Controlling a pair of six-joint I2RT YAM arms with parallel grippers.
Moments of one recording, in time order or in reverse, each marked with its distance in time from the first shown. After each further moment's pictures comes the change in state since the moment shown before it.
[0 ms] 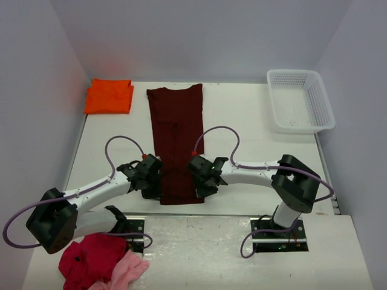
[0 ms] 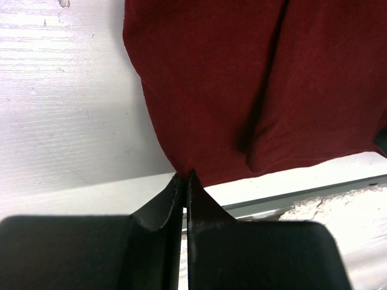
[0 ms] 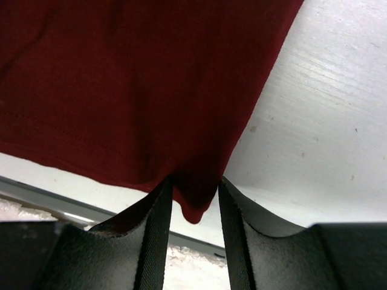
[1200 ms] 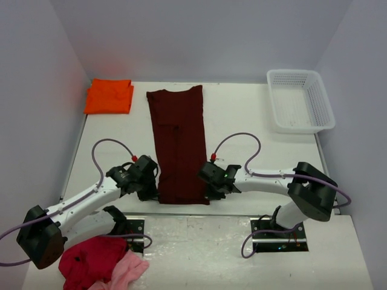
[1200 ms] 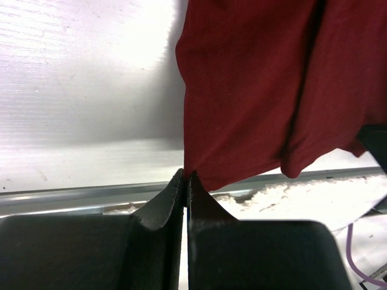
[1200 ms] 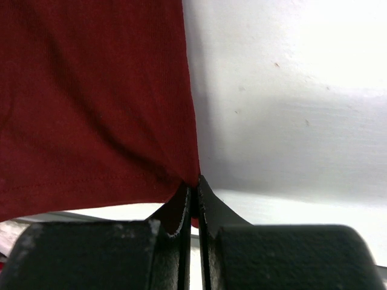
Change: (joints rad) left arm -0.001 -0.172 0.018 -0.148 -0.035 -0.177; right arm 0.004 -0.138 -0.183 0.055 0.088 0.322
